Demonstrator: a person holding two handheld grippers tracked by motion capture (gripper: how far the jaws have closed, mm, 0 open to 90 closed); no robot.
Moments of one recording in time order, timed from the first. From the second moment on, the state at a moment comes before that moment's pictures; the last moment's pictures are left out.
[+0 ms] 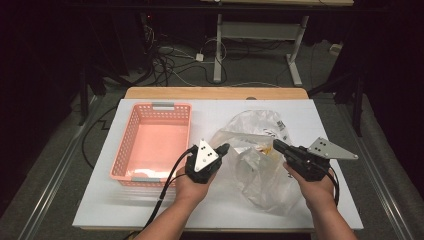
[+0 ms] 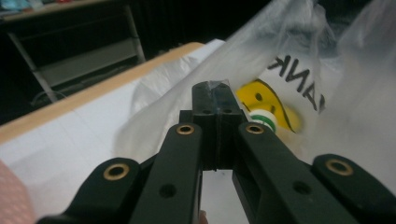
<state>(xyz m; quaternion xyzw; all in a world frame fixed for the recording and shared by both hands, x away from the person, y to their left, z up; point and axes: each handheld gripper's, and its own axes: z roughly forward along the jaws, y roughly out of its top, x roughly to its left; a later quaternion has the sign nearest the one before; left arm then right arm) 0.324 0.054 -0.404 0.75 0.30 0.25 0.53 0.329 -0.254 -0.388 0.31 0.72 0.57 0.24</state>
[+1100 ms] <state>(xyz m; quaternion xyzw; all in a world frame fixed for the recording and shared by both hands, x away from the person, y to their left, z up) 0.352 0.028 -0.267 0.68 0.25 0.32 0.60 0.366 -0.217 -0.334 0.30 0.69 0.60 0.27</state>
